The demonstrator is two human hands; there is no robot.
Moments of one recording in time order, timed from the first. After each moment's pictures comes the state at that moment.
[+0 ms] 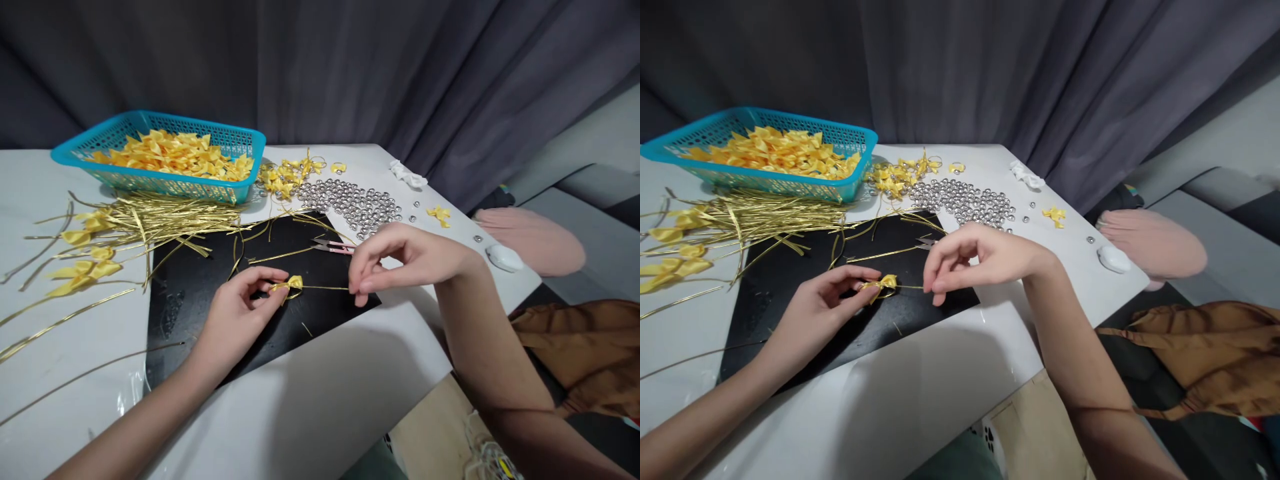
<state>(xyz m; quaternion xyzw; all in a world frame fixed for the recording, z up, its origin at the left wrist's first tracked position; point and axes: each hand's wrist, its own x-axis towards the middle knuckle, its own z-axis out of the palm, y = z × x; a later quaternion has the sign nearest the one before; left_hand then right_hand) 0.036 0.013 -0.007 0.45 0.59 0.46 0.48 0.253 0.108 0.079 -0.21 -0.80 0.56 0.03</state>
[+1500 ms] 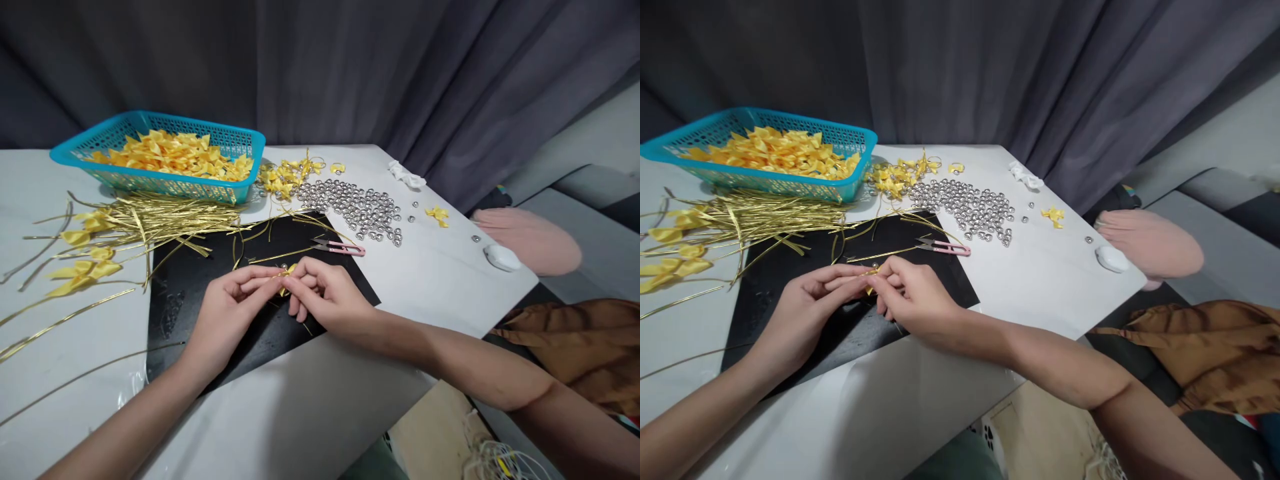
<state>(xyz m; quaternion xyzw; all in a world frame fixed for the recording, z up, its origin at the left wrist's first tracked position) 0.033 0.013 0.002 0.36 0.56 0.52 0.54 0.183 0.050 0.010 -0.39 -0.68 0.57 0.25</state>
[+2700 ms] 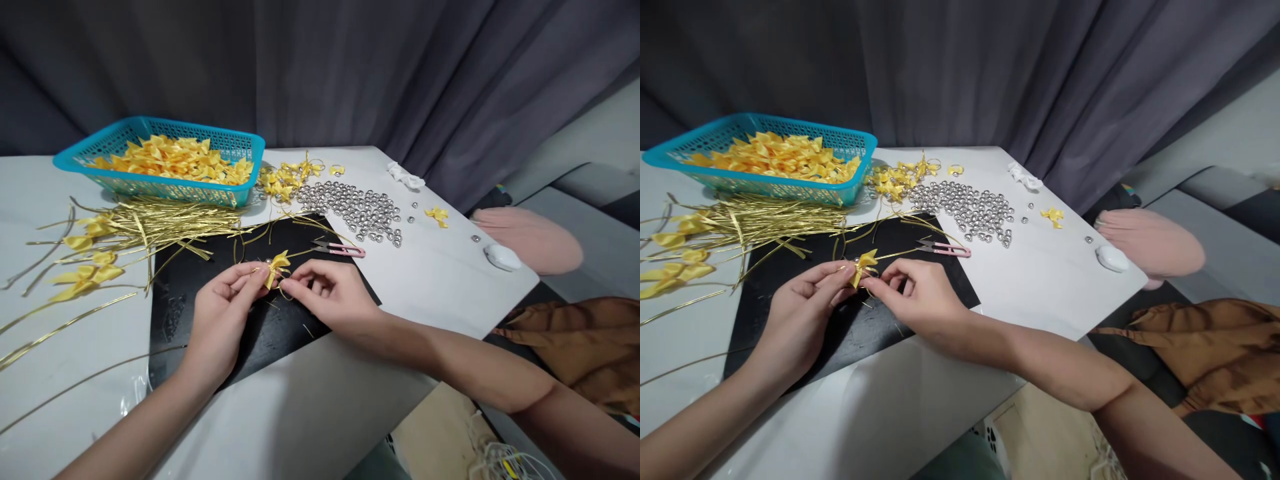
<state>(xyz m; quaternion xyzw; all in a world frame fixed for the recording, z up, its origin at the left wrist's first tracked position) 0.035 0.012 0.001 0.27 0.54 0.60 0.53 0.181 0.049 0.013 -0.47 -0.70 0.45 0.30</state>
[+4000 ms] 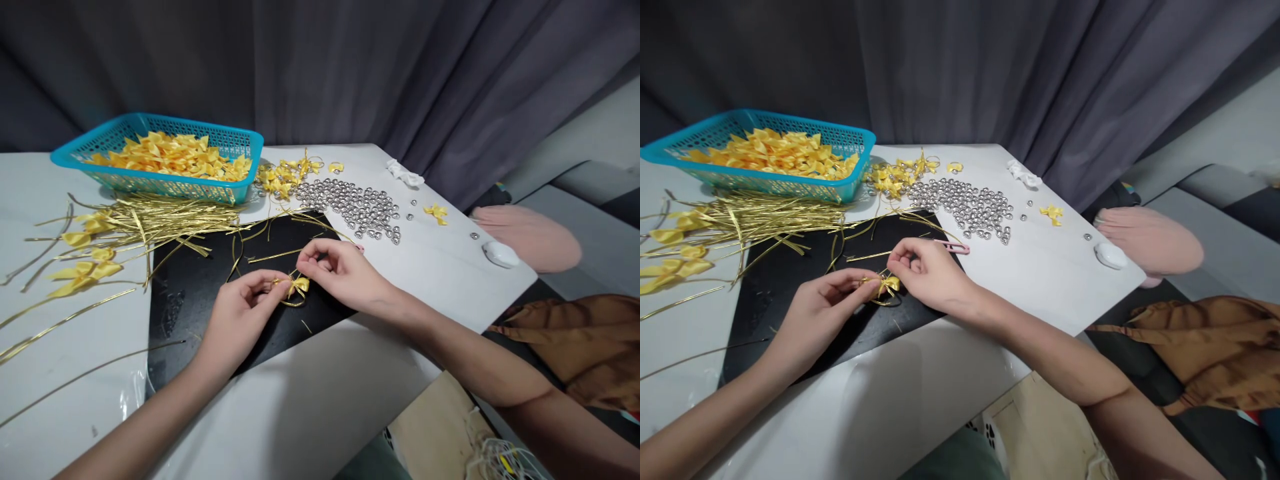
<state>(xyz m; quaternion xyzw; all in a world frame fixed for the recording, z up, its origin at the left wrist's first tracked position) 0.042 0.011 0.001 0.44 0.58 0.49 0.49 0.192 0.073 0.028 -0.43 -0.74 0.46 0.24</state>
